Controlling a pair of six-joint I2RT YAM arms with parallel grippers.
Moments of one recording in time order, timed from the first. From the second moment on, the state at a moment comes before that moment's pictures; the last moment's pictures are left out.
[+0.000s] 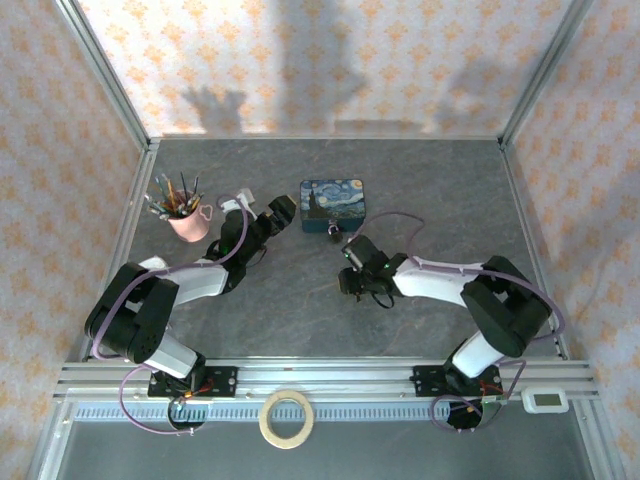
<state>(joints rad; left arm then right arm) -0.38 1.51 0.58 0.65 -0.01 -0.97 0.78 1.56 0.75 -0.28 0.03 0.54</state>
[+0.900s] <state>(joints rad) -0.38 1.52 0.55 0.69 0.00 -0.99 0.80 1.51 0.68 -0.27 0.11 0.64</state>
